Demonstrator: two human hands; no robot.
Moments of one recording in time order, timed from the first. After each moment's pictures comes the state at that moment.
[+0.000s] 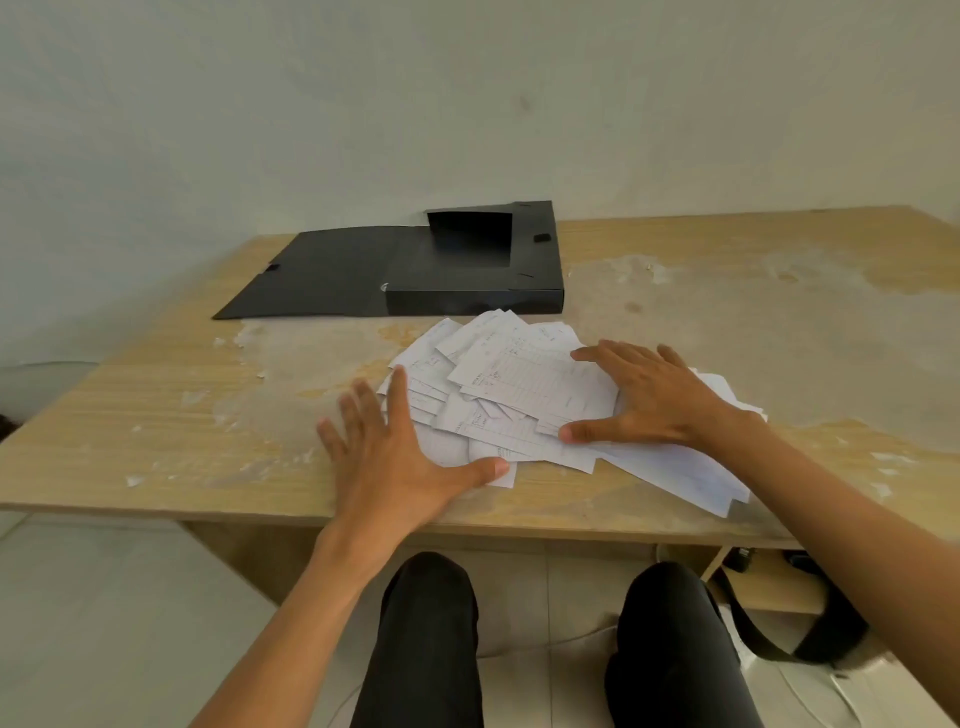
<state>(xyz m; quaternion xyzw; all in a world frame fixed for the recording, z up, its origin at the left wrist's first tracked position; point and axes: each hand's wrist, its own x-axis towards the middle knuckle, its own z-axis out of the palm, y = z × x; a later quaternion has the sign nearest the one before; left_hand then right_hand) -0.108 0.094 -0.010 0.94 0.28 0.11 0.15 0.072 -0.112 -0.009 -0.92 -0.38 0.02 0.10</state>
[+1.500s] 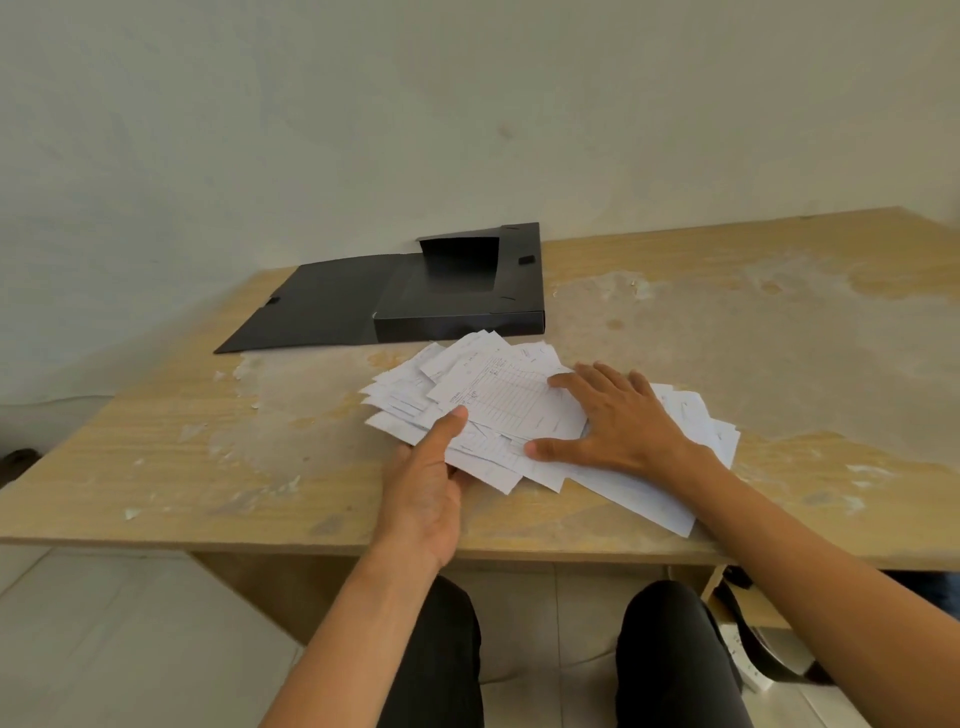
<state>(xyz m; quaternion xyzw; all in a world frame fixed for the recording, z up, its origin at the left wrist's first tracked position) -0.086 0.032 0.014 0.44 0.25 0.20 0.84 0.071 -0.106 -0.028 -0.92 -0.37 -0.01 0.14</state>
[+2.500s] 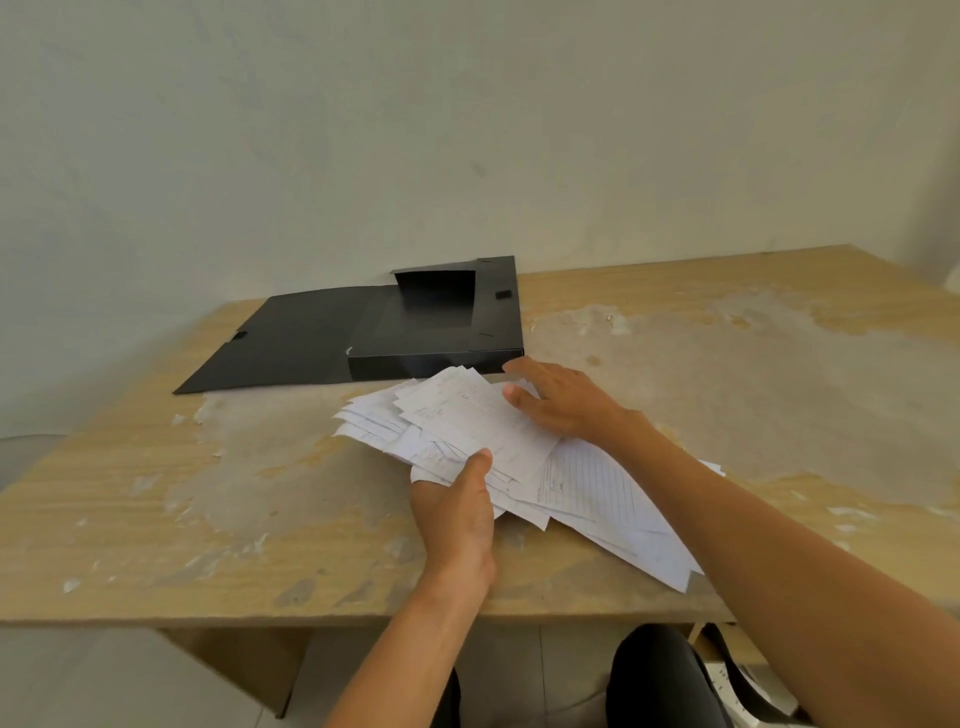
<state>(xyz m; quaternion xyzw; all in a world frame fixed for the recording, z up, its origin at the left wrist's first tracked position) -0.039 0.006 0.002 0.48 0.32 0.28 0.77 0.121 -0.058 0.007 -0.90 -0.36 0.06 0.23</state>
